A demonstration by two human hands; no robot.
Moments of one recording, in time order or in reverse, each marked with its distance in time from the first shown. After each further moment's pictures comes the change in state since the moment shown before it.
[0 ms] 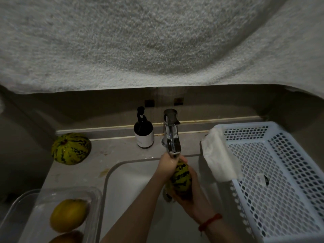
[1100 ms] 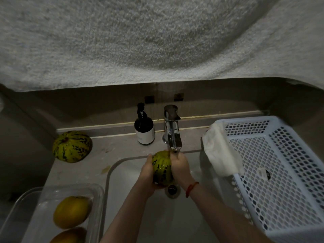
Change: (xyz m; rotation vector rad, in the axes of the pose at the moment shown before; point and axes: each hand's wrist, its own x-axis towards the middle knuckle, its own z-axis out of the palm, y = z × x) left_hand -0.031 -0.022 -0.041 -0.657 0.106 -0.517; right_hand 0.065 0.005 0.034 -0.892 0.195 -0.512
